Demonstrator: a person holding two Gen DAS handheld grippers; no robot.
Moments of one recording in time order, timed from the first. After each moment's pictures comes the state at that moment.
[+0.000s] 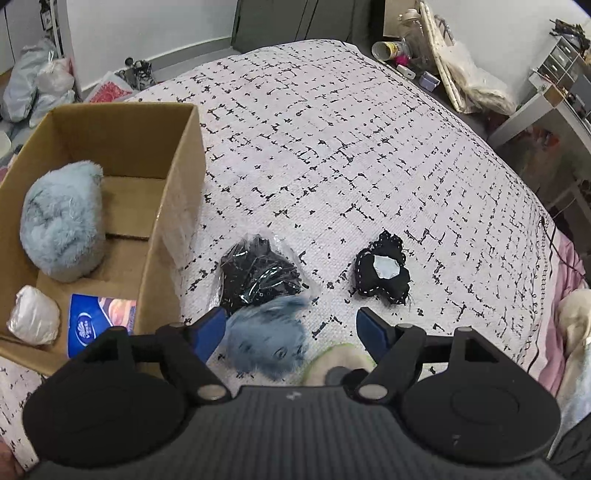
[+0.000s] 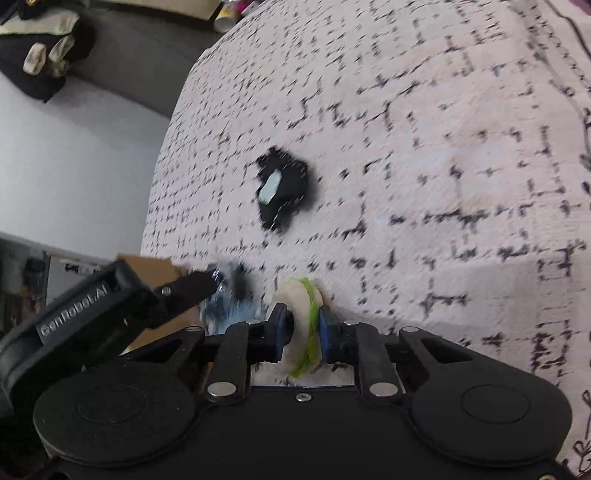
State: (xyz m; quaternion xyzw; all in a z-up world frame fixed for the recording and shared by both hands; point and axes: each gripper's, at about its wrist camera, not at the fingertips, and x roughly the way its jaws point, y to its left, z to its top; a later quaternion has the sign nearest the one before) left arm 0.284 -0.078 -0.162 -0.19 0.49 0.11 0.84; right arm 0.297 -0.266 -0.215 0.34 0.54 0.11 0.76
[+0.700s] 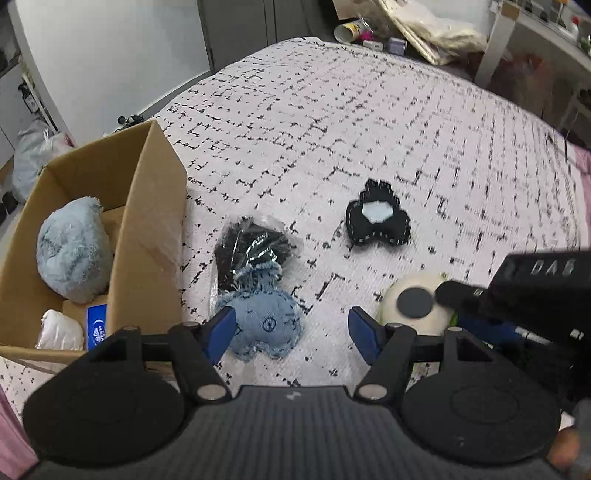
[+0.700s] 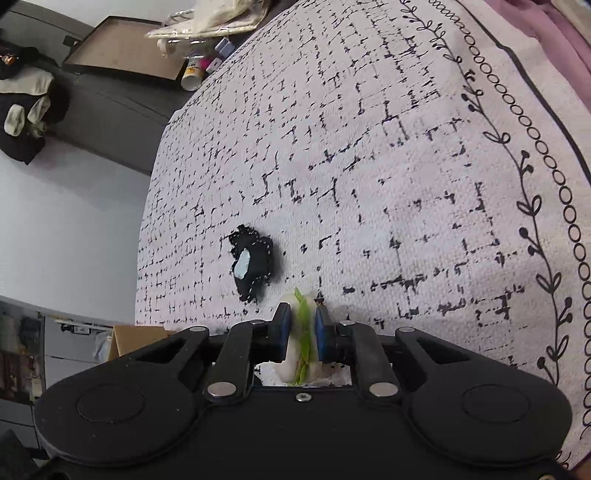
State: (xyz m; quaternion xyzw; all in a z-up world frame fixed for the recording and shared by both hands) left arm 0.266 -0.135 -0.180 -0.04 0.49 0.12 0.86; right arm 0.297 -0.306 -0.201 0.38 0.49 0.05 0.78
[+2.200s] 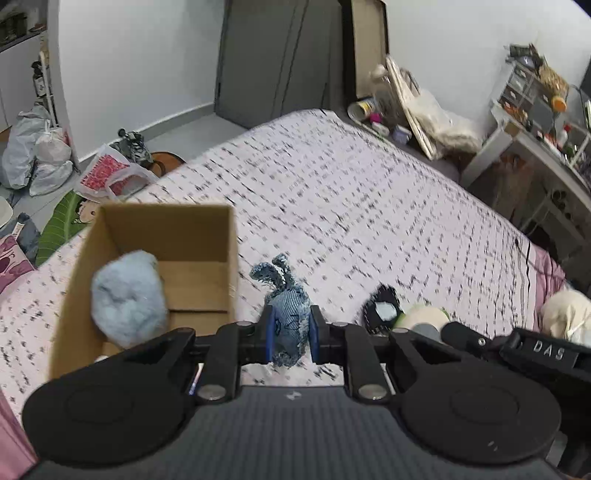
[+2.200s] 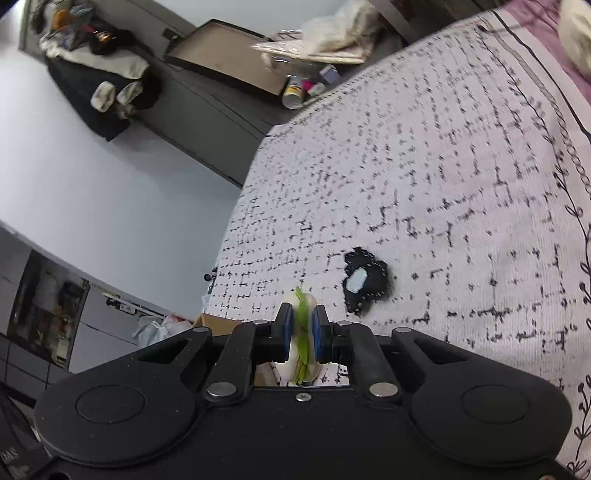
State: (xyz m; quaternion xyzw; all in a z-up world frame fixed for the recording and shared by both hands) left arm 0.241 -0.037 -0.091 -0.15 0.41 0.09 0.90; right arm 0.286 -0.273 -0.134 0.35 0.41 0.16 0.83
